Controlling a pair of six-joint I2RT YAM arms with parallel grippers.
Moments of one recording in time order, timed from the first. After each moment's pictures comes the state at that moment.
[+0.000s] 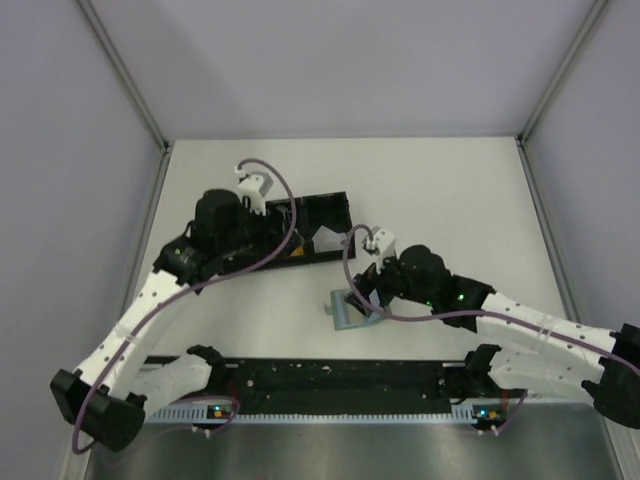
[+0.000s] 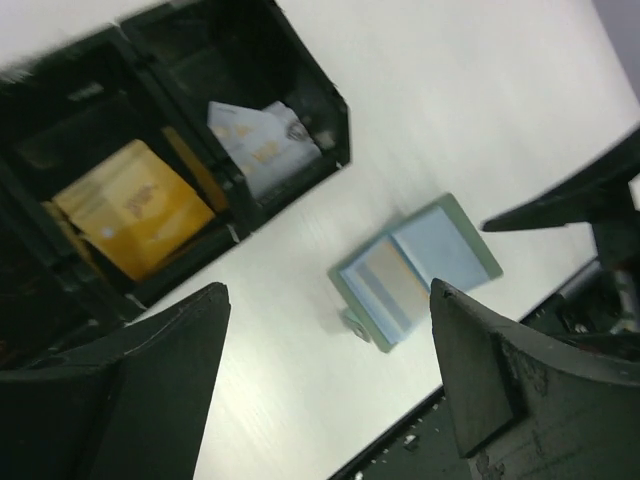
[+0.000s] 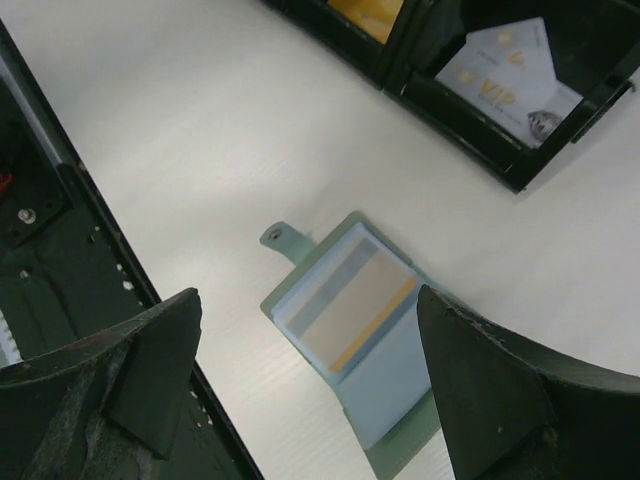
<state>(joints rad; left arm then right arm) -0.42 1.06 1.11 -0.59 0.26 -0.24 0.90 0.95 0.63 -0.10 -0.11 0.18</state>
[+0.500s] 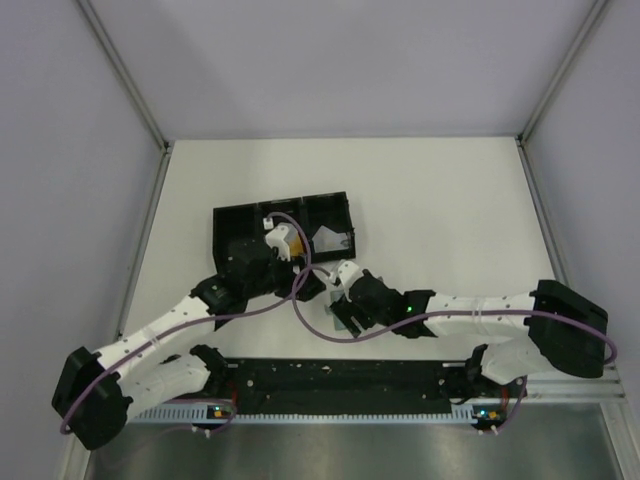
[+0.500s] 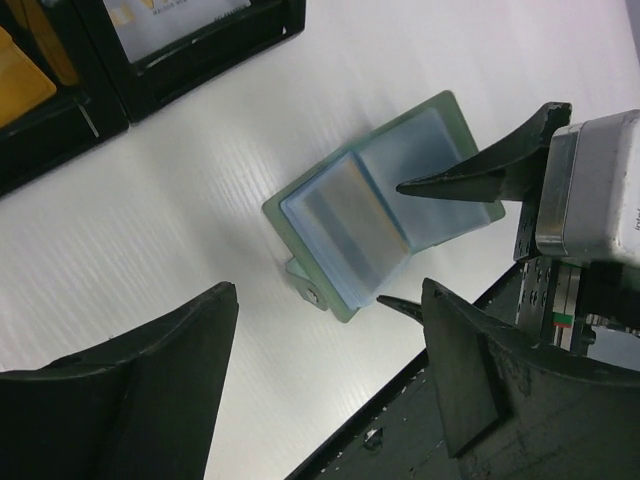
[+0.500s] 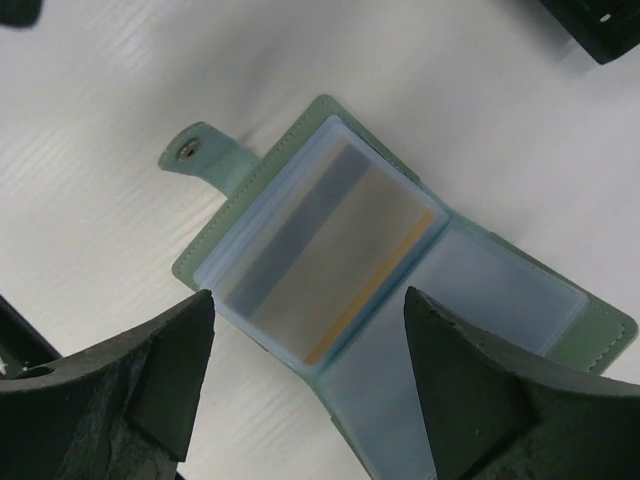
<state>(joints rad) -0.67 0.94 0.57 -0.17 0.21 -0.52 1.15 1.33 0.63 -0.09 0.24 0.18</state>
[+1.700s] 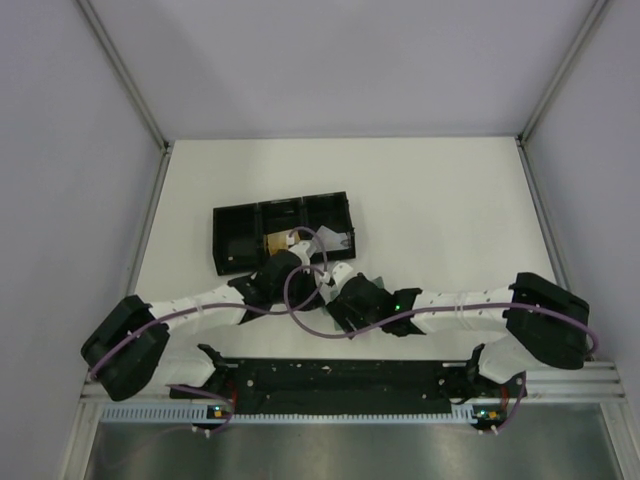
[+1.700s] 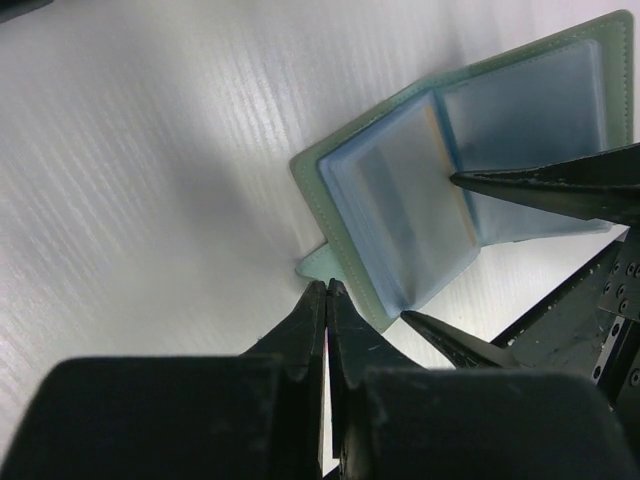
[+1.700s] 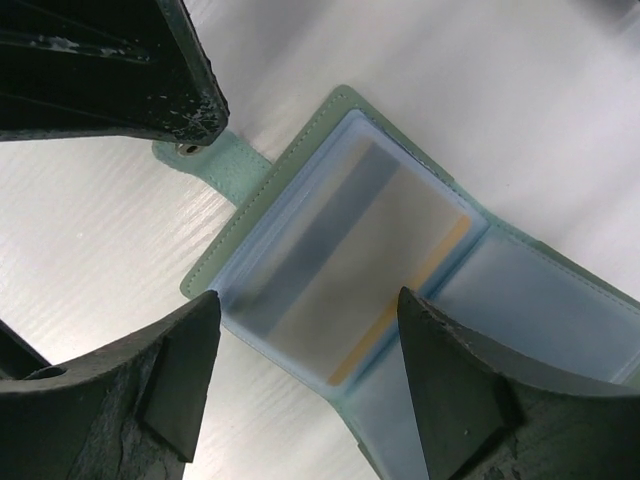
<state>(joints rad) -0.78 1.28 0.52 0.00 0.16 -0.65 1.17 1.44 0.67 -0.10 0.25 0.25</state>
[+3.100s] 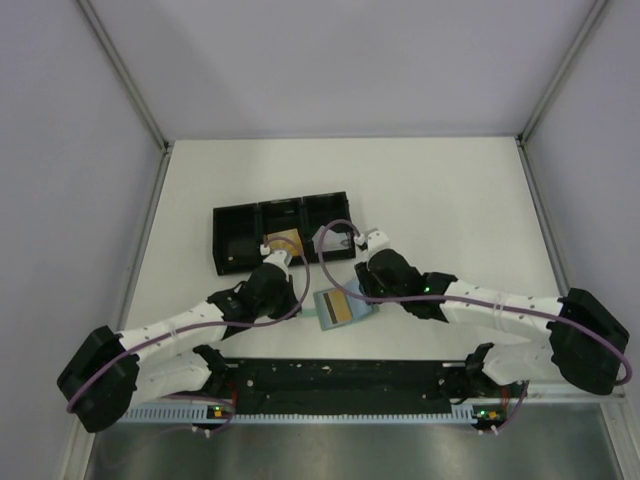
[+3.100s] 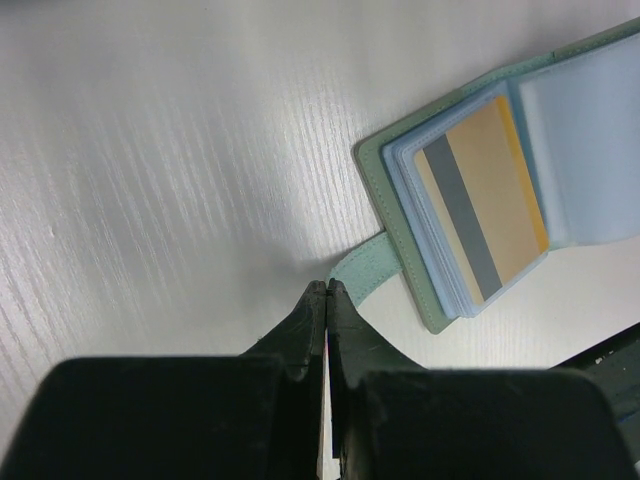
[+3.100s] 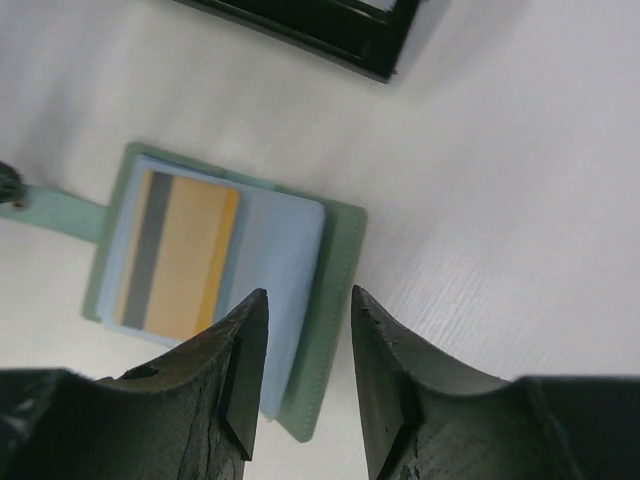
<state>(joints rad) -0.77 1.06 0.40 -0.16 -0.04 -0.68 0.97 1.28 0.66 -0.16 0.31 0.35</state>
